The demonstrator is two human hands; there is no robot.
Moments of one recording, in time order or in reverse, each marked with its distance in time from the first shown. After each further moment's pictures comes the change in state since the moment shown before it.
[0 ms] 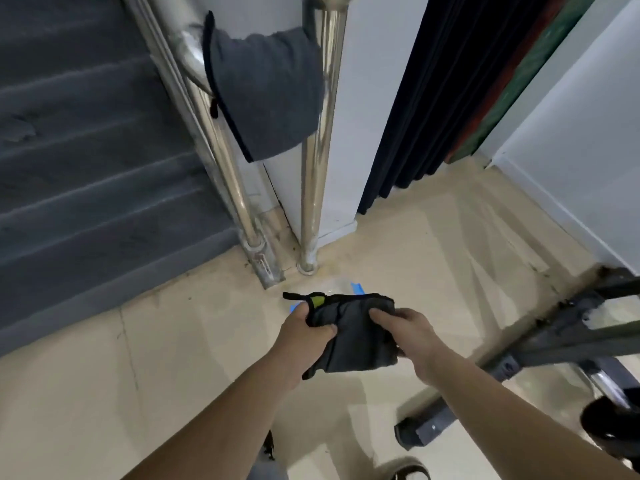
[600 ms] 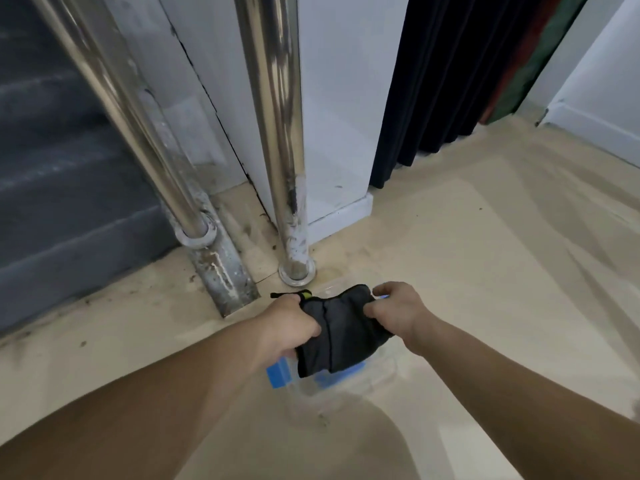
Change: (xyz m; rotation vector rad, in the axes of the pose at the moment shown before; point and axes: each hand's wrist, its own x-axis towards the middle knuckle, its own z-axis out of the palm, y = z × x) left_hand 0.436 -0.191 0.040 0.266 -0.065 -0.041; right_hand 0.449 0.156 0.100 -0.224 0.052 -0.158
